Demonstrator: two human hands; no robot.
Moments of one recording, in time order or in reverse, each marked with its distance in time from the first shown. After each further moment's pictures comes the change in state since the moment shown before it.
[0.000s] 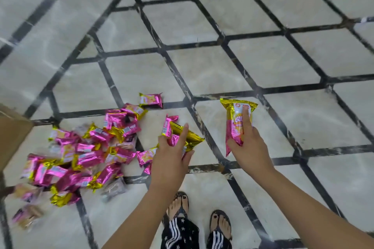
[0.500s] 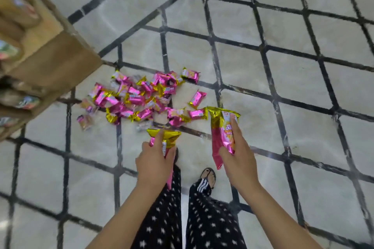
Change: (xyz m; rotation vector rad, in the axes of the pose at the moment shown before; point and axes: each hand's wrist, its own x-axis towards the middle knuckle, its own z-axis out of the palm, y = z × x) left_hand -0.273 0.023 -0.151 -0.223 0.037 -0.647; right_hand -0.263 -0.123 -0.100 0.098 -0.289 -0.208
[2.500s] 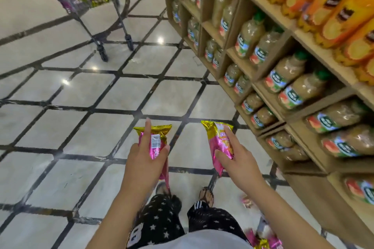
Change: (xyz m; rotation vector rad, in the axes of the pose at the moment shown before) left_hand -0.095 -0.790 -0.339 -0.958 1.006 -1.254; right_hand -0.210 -0.580 0.863 -0.912 -1.338 -1.033
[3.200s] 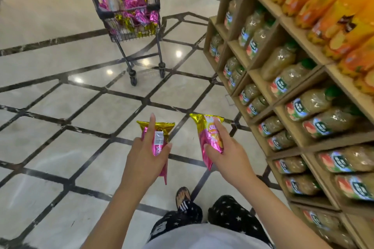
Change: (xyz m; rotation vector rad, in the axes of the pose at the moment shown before) left_hand 0.320 -0.065 -0.182 -0.020 0.065 -0.008; right_hand 0.277 -0.297 0.094 -0.129 -0.035 -0.220
